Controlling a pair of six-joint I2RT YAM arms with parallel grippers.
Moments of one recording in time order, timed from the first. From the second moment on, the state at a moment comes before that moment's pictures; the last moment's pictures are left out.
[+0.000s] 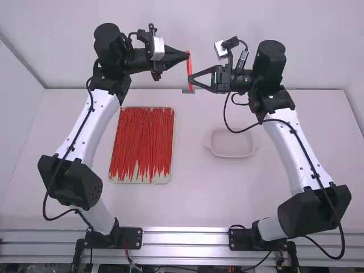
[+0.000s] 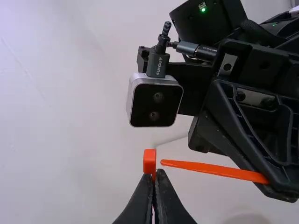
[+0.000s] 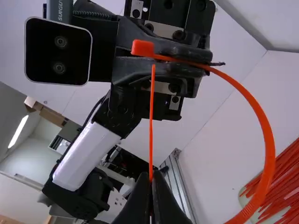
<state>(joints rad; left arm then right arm) -0.16 1.76 1.79 0.16 1.26 0.31 0.21 1.59 1.56 -0.04 -1.32 0.85</state>
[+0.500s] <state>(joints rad) -0.16 1.76 1.79 0.16 1.27 0.30 0.21 1.59 1.56 -0.04 -1.34 0.81</state>
